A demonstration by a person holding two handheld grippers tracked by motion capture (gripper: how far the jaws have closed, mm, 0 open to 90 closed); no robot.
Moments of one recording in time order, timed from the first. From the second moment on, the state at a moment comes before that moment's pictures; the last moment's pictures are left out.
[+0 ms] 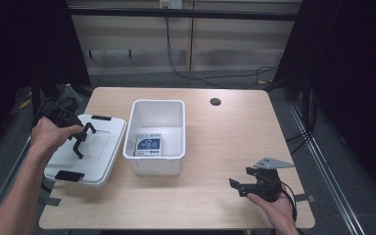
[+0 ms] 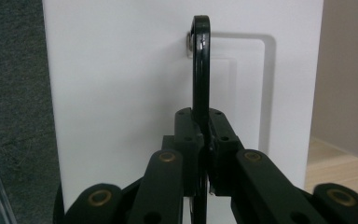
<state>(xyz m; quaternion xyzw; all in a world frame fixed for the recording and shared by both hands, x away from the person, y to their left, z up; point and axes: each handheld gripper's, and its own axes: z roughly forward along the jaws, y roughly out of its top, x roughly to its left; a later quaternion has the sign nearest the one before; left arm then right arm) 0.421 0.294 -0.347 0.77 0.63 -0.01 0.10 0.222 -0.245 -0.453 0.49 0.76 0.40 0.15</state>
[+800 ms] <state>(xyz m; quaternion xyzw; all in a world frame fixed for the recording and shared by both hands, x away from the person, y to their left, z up) 0.413 0.300 -0.302 0.78 0.62 0.00 0.12 0.223 -0.244 -0.453 0.49 0.76 0.40 0.15</state>
